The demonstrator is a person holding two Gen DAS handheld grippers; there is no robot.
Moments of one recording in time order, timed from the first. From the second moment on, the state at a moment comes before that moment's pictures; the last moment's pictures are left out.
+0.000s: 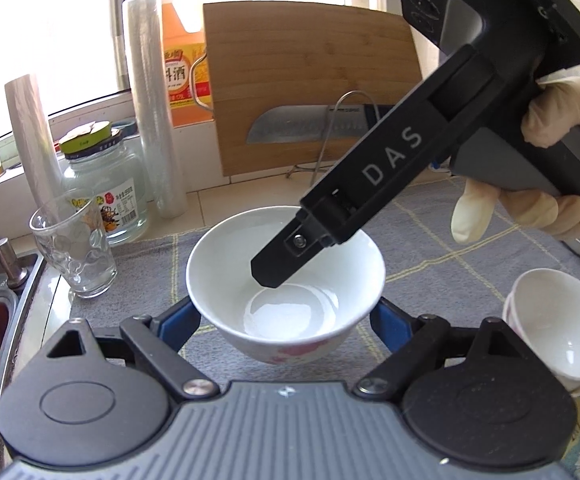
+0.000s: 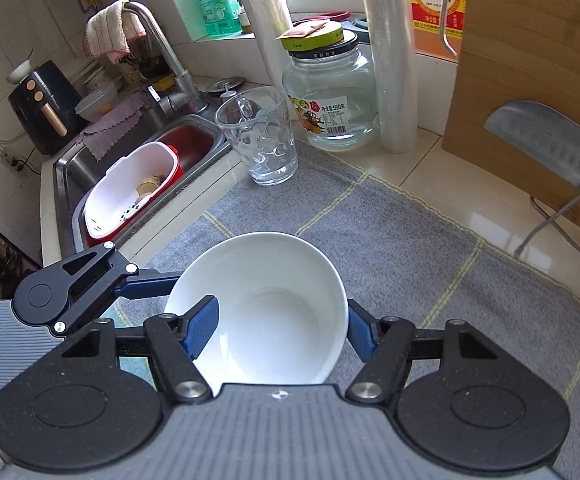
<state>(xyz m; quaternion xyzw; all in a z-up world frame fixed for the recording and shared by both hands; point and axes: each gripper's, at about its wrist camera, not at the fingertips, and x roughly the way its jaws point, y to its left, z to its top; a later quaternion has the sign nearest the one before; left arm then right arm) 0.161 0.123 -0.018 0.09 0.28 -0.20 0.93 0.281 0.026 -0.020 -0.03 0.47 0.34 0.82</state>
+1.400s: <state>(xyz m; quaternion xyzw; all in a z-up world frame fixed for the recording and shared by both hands) 0.067 0.030 0.002 0.14 0.28 -0.35 0.89 0.131 -0.100 0.006 0.02 0.45 0.25 0.86</state>
